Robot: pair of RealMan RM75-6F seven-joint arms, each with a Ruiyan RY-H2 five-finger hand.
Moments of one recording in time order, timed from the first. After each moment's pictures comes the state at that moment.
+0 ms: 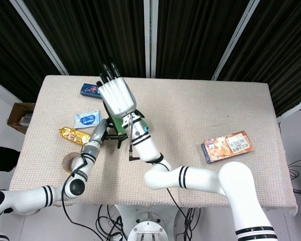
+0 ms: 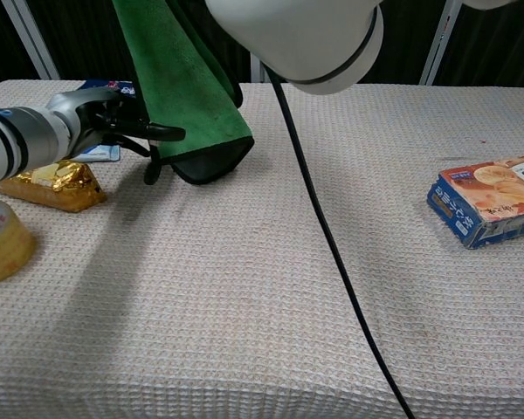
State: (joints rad) left arm -0.76 -1.63 -0.36 -1.48 0.62 0.87 -0.11; right arm 1.46 -1.87 0.57 -1.18 -0.86 1.16 -0.91
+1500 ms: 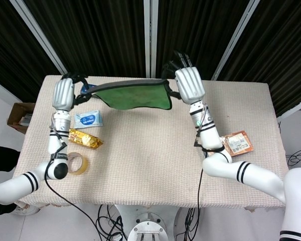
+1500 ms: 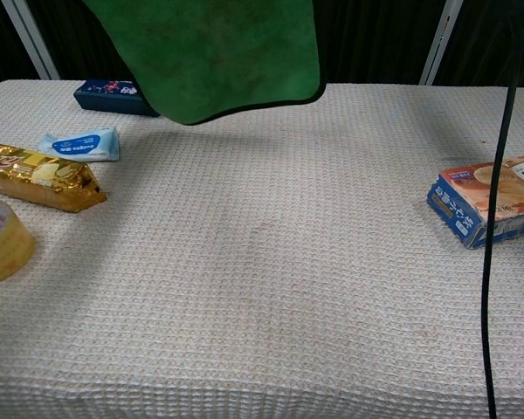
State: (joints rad) left arm -0.76 -1.51 -0.44 -1.28 1.02 1.17 -0.05; right arm 1.03 -1.54 0.45 -1.30 -1.10 1.12 -0.08
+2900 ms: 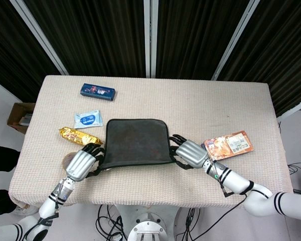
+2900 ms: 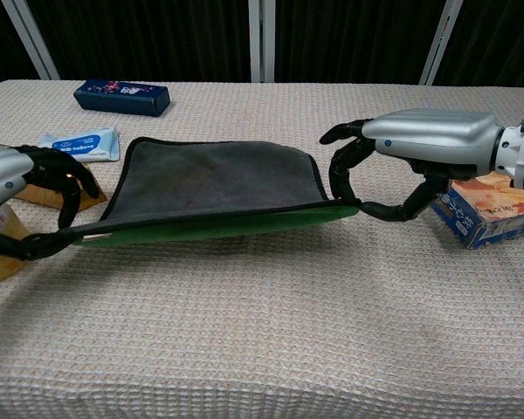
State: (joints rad) left arm -0.42 -1.60 0.12 -1.29 1.61 1.39 0.10; right arm 0.82 -1.34 -0.05 -1.54 -1.57 0.89 0.10
